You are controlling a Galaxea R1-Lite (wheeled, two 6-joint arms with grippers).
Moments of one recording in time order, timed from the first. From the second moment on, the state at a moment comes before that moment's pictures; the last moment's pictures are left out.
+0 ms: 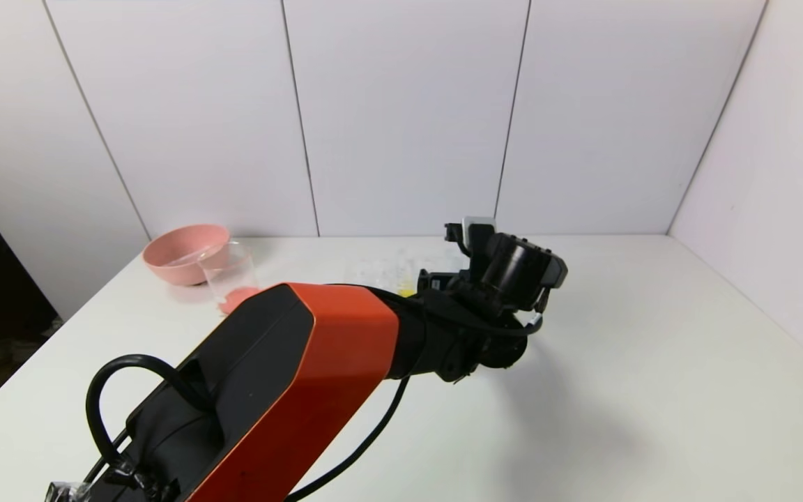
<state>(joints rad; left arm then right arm) -0.92 2.50 -1.98 -0.11 0.85 -0.35 0.00 0.00 0.00 0.00 -0.04 0.09</state>
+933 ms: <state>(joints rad) -0.91 2.50 -1.98 -0.14 0.86 -0.35 0.00 0.00 0.00 0.00 -0.04 0.09</state>
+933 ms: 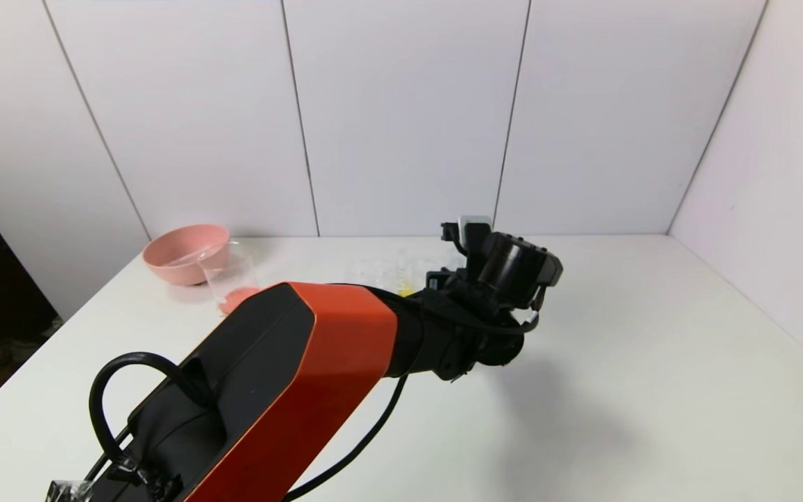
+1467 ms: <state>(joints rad) -0.91 2.45 -1.98 -0.14 0.86 -0.33 0.00 0.00 0.00 0.00 -0.04 0.09</state>
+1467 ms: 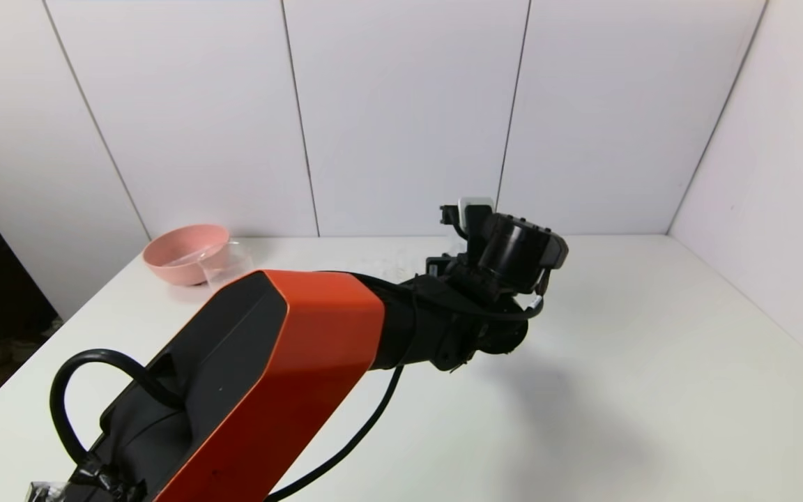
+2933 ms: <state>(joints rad) -0.87 2.01 -1.46 -0.19 0.42 -0.26 0.00 0.00 0.00 0.00 -0.04 0.09</state>
